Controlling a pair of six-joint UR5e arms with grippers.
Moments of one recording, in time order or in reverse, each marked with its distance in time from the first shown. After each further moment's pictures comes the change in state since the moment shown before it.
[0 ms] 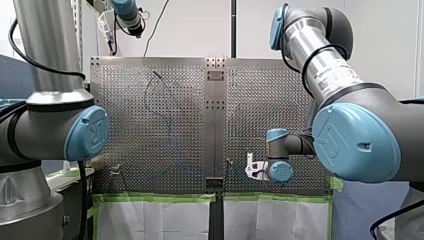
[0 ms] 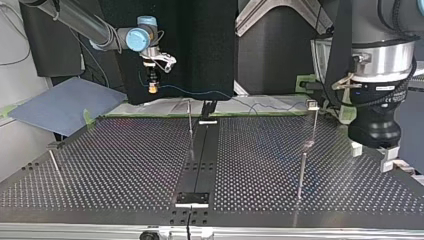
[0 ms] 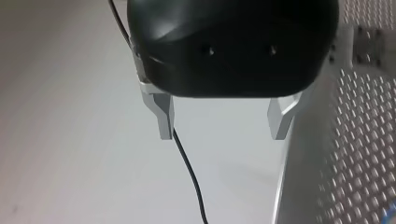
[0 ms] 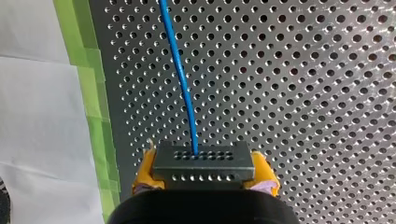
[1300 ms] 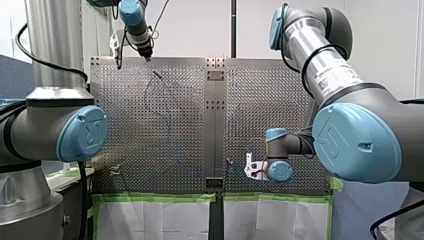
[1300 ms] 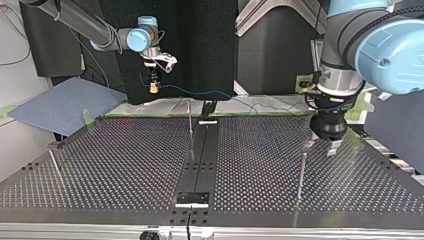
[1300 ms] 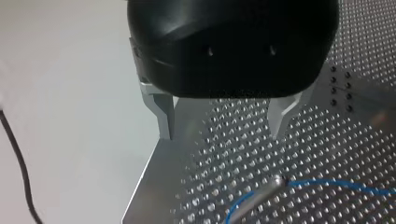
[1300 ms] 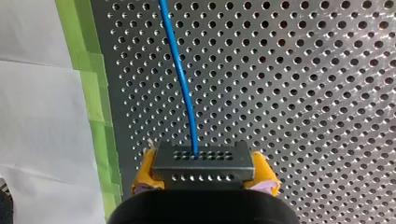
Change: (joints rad) left arm -0.057 -0.141 0.006 -0.150 -0.006 0.028; right arm 0.006 0.000 -0.005 0.014 -0.001 0.003
